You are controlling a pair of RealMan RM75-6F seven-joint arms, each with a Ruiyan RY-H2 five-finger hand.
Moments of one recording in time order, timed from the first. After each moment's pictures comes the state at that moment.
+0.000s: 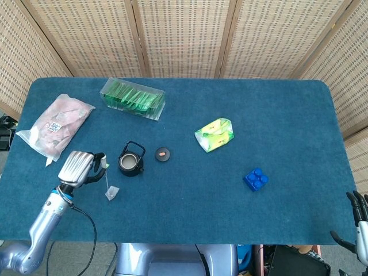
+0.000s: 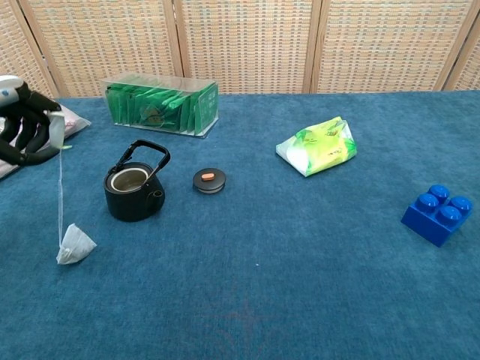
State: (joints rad) left arm -0.48 -1.31 -0.14 -1.64 1.37 1.15 0.14; right arm -0.14 -1.20 0.03 -1.47 -1.52 1.65 0.06
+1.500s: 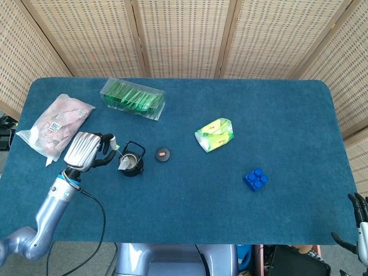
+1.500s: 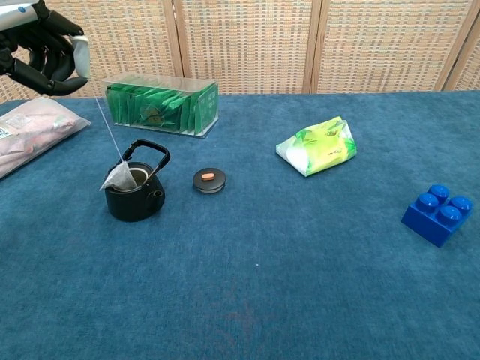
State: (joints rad) left arm -0.58 -1.28 -0.23 -1.71 1.32 1.16 0.15; right arm -0.14 -1.22 0.04 -1.43 -1.49 1.62 0.09
